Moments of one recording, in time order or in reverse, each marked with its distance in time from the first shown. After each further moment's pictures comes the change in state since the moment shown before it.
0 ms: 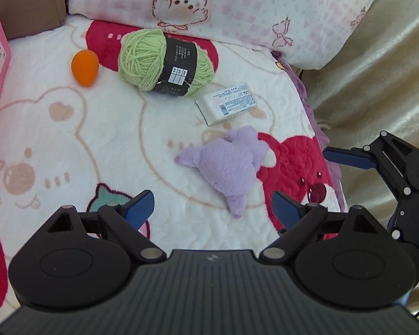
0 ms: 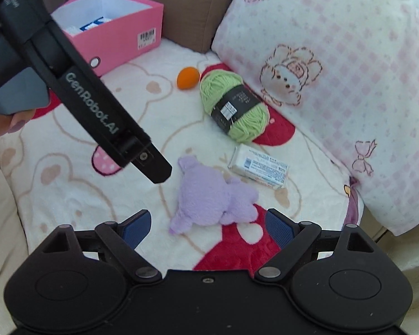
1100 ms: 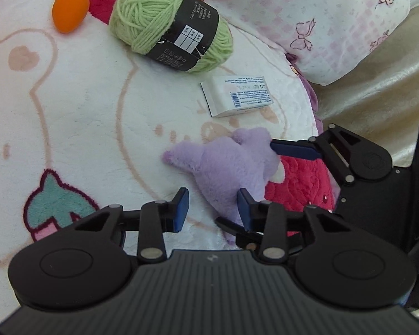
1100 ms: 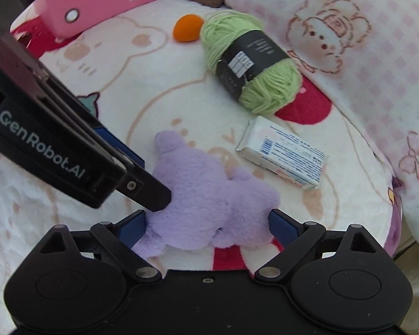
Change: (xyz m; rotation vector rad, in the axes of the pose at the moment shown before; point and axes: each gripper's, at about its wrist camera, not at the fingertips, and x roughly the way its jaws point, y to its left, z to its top) left arm 0.076 0.024 -0.012 -0.160 -0.028 -0.118; right arm 0.108 -0.013 0.003 -0.088 0.096 0.075
